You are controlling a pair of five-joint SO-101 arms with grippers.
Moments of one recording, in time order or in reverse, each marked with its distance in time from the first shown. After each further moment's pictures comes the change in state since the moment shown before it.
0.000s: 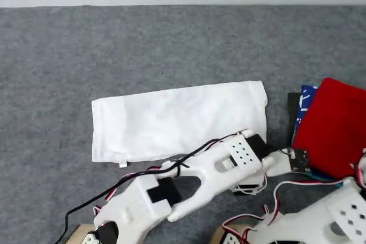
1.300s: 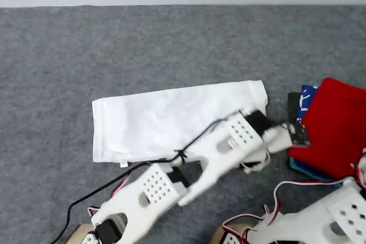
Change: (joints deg) left arm -7.3 16.8 -33.1 16.9 -1.8; right arm 0.0 0.0 0.0 0.0 0.0
